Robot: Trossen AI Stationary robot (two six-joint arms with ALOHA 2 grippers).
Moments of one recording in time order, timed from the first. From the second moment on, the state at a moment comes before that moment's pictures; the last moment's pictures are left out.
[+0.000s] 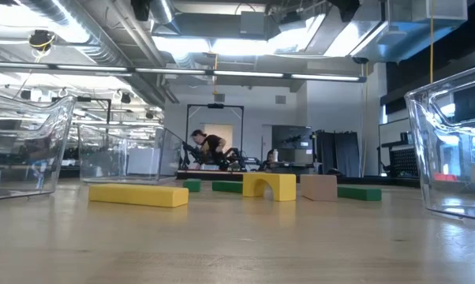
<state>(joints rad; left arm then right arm) -0.15 0.89 0.63 0.41 -0.28 -0.27 0.07 0.96 0.80 0.07 0.05 0.22</state>
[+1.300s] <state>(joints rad) -0.15 0.89 0.63 0.43 -0.41 -0.01 0.14 1.80 1.10 -0.57 0.04 1.47</state>
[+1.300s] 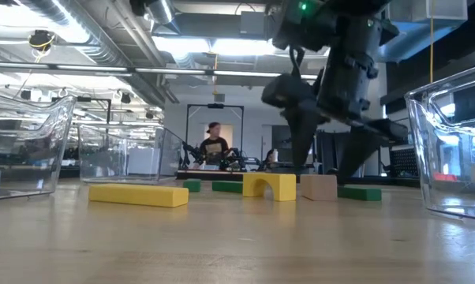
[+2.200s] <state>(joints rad) -0.15 0.89 0.63 0.47 -0.47 0.04 0.15 1.79 1.10 -0.63 0.03 1.12</state>
